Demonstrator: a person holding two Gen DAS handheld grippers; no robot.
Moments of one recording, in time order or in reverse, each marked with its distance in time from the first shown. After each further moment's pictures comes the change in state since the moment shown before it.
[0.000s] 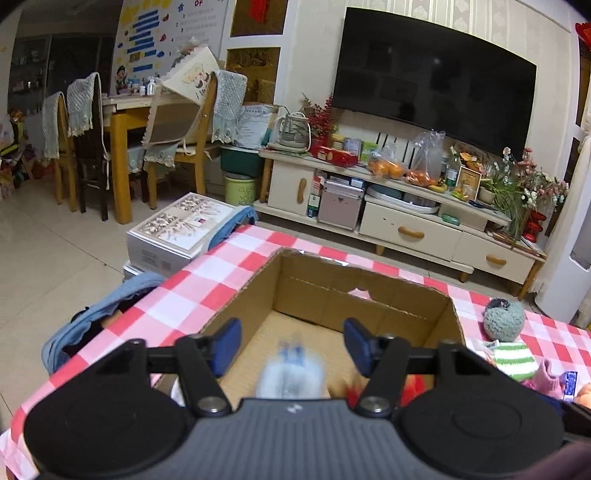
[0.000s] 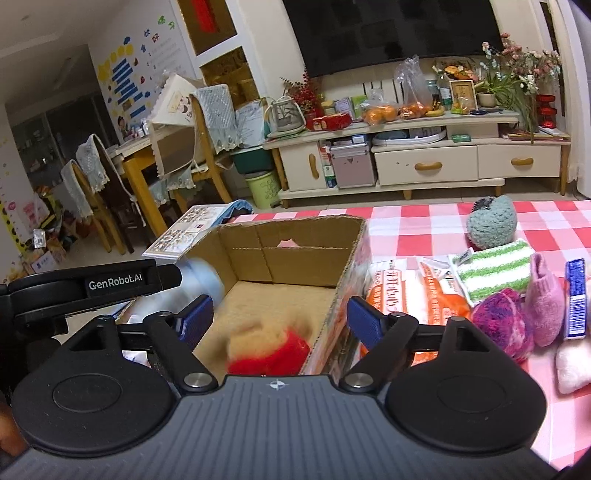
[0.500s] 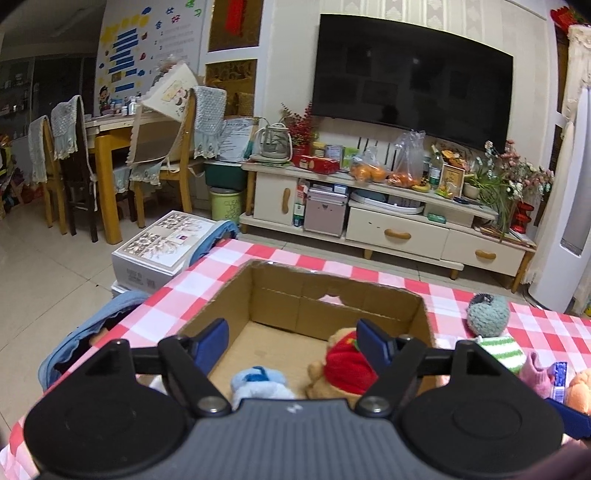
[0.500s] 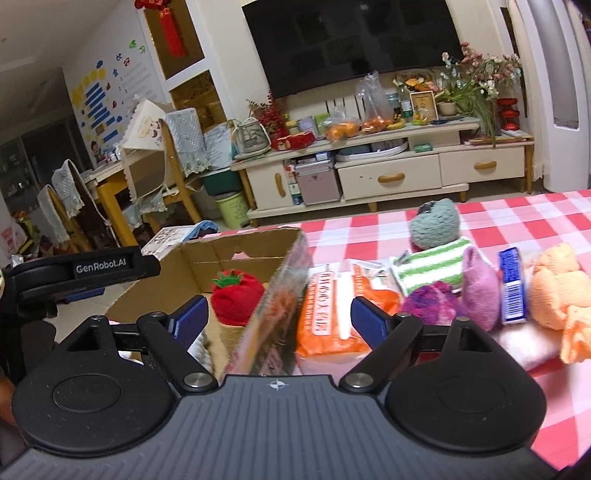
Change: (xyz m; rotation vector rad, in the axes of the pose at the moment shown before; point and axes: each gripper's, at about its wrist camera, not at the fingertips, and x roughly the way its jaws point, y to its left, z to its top) left arm -0.009 -0.026 -0.001 0.070 -0.029 -0.028; right arm -0.039 -0.014 -0.015 0.045 -0.067 -0.088
